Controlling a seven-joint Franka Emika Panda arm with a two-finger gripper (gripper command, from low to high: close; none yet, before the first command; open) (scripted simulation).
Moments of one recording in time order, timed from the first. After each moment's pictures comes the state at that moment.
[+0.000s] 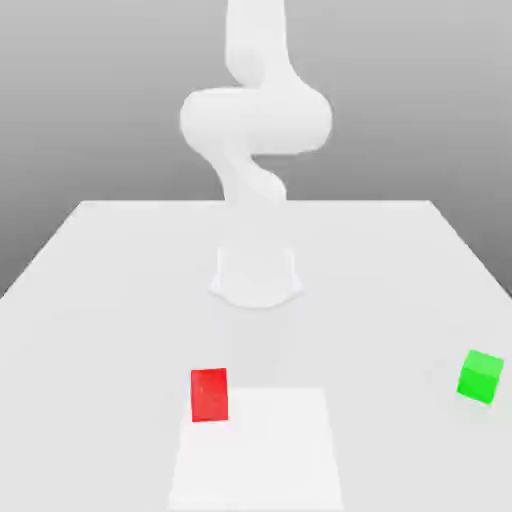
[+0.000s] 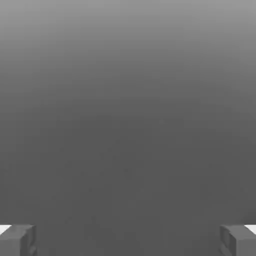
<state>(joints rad) -0.04 -0.74 0.03 -2.35 0.01 2.35 0.91</state>
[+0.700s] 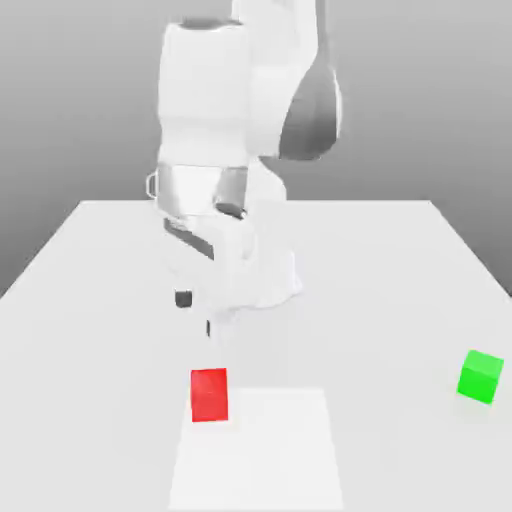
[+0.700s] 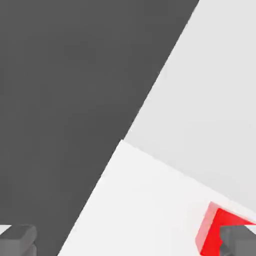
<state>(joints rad) -0.37 -0.20 0.23 -2.79 0.06 2.73 1.83</state>
